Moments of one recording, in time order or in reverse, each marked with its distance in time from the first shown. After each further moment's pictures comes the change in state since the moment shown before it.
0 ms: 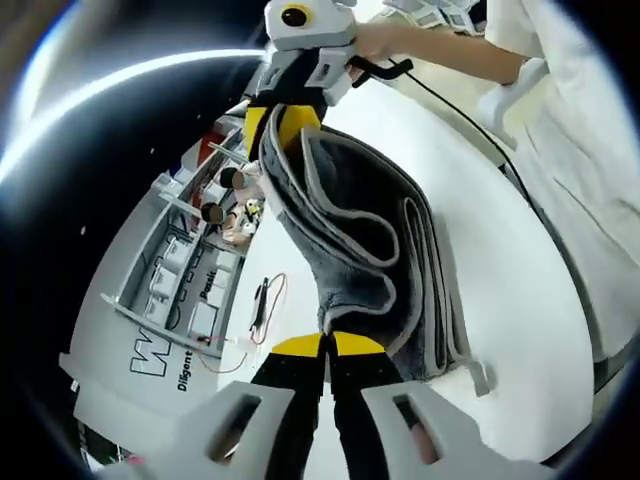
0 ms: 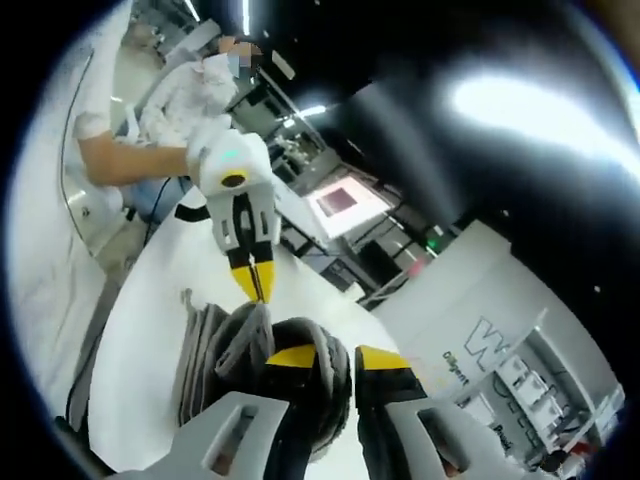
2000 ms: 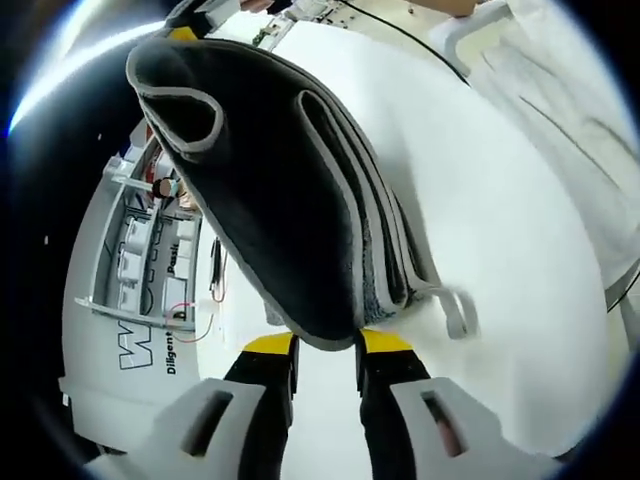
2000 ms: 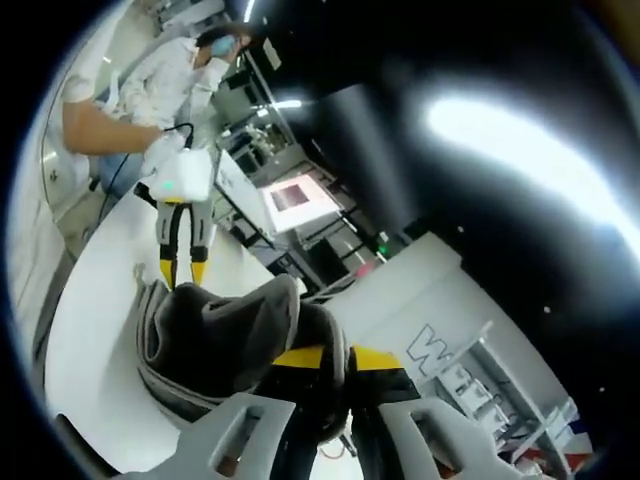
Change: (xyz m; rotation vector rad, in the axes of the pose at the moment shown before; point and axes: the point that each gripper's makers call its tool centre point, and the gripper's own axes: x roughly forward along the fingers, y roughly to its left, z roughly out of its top) left arm 0.001 -0.042 -0.057 0.117 0.235 -0.179; right arm -0.027 -0.057 -0.003 -0.101 0.021 -0.246
